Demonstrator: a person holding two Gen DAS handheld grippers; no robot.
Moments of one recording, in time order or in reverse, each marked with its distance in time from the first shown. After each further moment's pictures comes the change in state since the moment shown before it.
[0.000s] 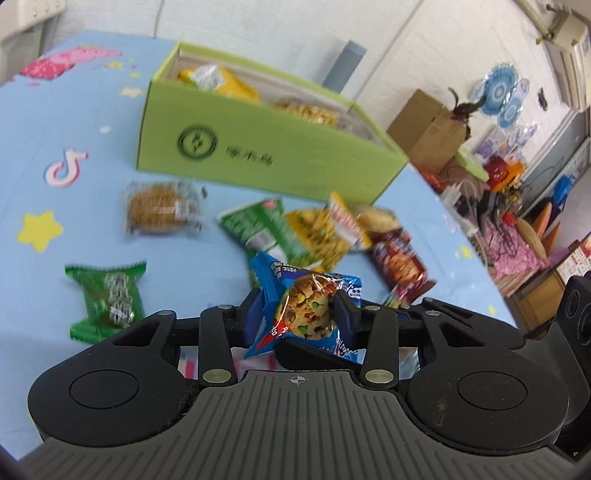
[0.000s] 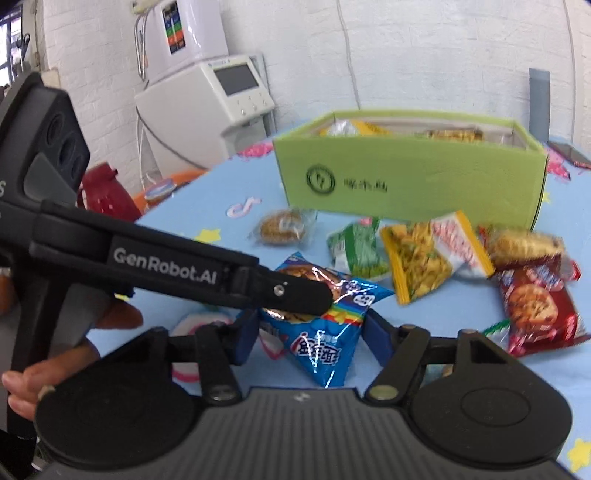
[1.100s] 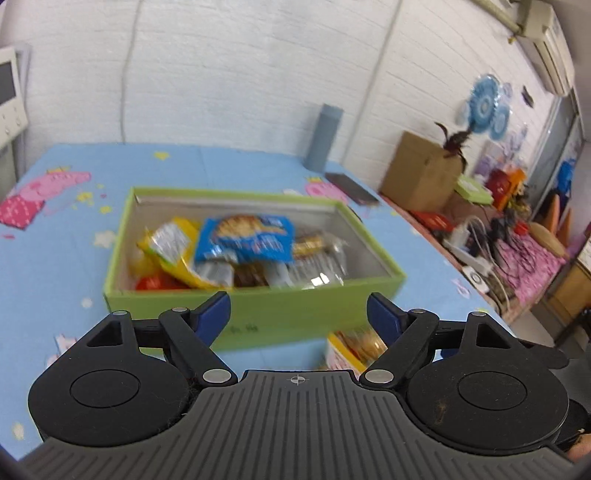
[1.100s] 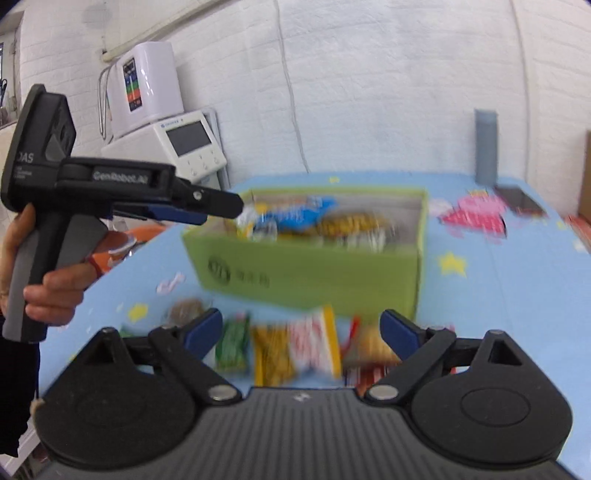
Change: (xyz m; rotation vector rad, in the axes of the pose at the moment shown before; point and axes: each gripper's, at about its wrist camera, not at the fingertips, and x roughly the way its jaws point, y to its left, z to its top) left arm 0.019 -0.037 0.079 0.195 -0.132 0.045; right arm -0.044 -0.093 0.035 0.042 -0.094 -0.085
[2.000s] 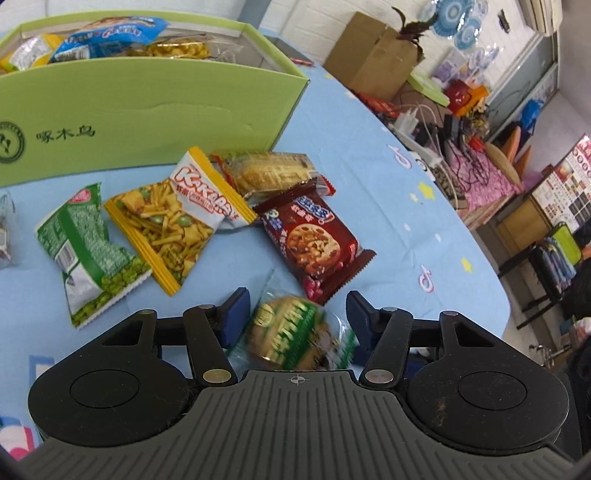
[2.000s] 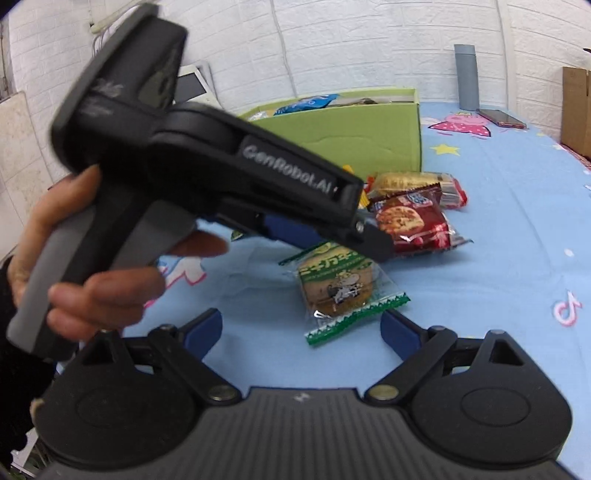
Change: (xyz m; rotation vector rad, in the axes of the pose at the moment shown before) left arm 0.063 -0.063 -0.076 -0.040 0.334 -0.165; right arm -0.023 0.040 -0.088 0.049 0.107 -0.021
